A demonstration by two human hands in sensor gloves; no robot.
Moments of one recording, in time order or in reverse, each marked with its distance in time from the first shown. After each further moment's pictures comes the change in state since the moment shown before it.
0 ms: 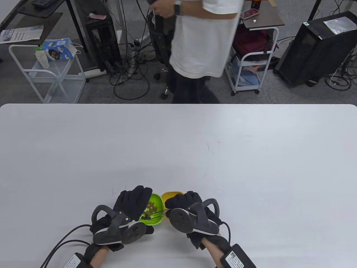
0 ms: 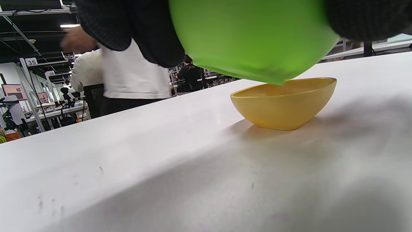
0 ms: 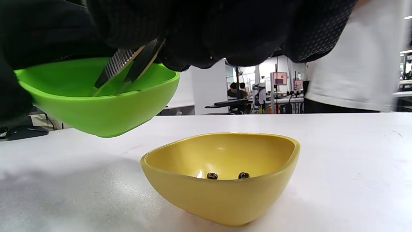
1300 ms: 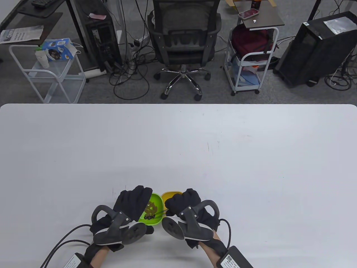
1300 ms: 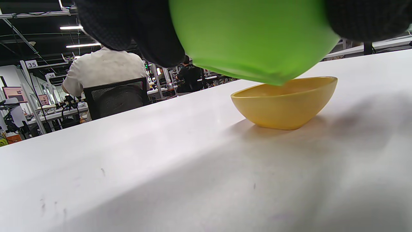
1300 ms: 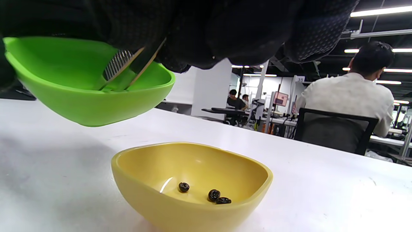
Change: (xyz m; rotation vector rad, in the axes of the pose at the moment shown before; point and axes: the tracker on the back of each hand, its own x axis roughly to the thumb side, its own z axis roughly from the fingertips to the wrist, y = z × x) left_hand 0.001 0.001 0.000 0.000 -0.001 -0.013; right_hand 0.019 -0.004 0.000 -0.026 -0.049 0.239
